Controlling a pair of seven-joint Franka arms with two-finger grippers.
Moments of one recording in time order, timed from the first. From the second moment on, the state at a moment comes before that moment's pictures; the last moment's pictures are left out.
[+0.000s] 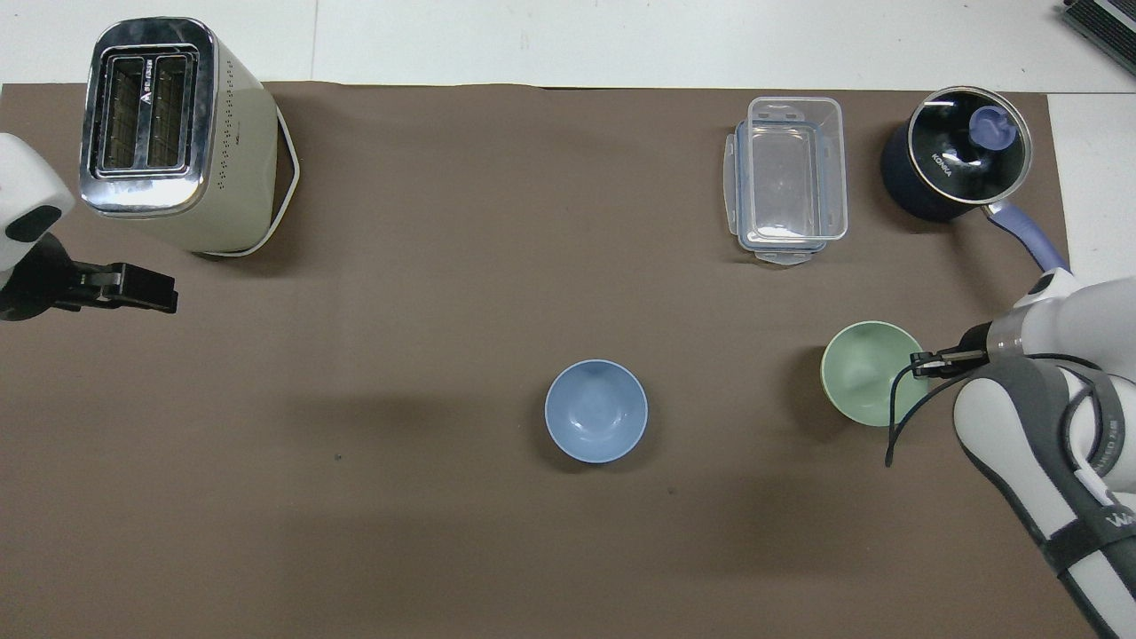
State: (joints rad) left arm -0.03 -0.03 -0.02 -1.72 0.00 1.68 0.03; right arm -0.24 0.00 0.11 -2.22 0.04 2.17 -0.20
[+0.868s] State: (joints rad) left arm -0.02 -0.02 -0.02 -1.61 -0.01 1.51 0.03; right arm 0.18 -0.07 0.11 -2.16 0.10 2.12 0.10
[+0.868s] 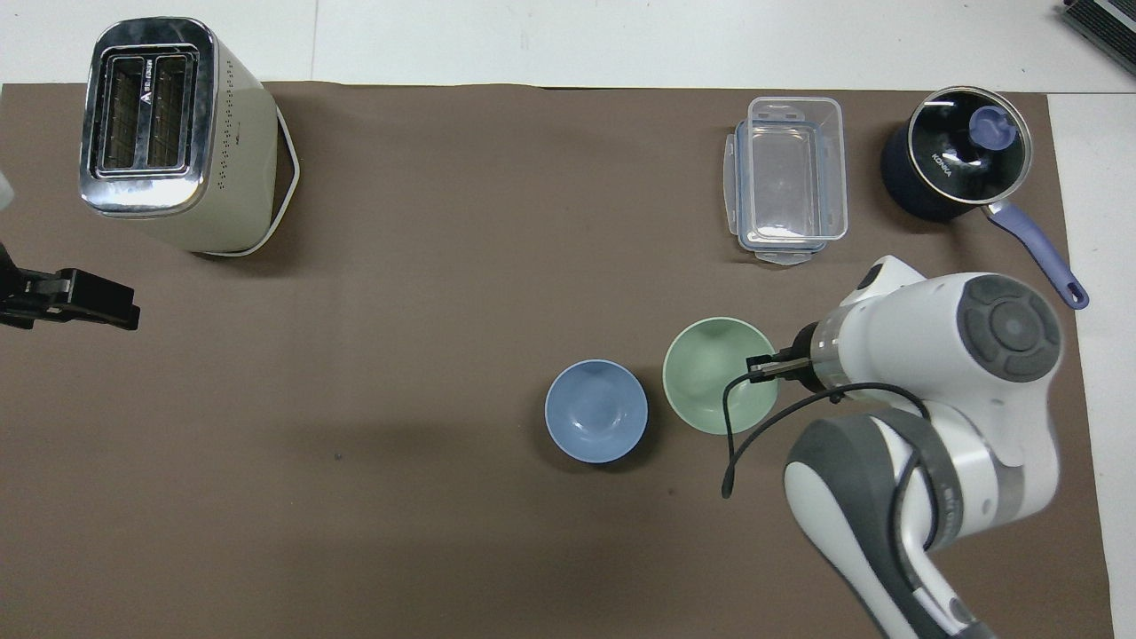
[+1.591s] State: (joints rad) left arm 0.00 -0.02 -0.02 -1.60 -0.01 1.51 0.03; right arm 0.36 0.04 0.12 -2.14 0.15 2.23 0.31
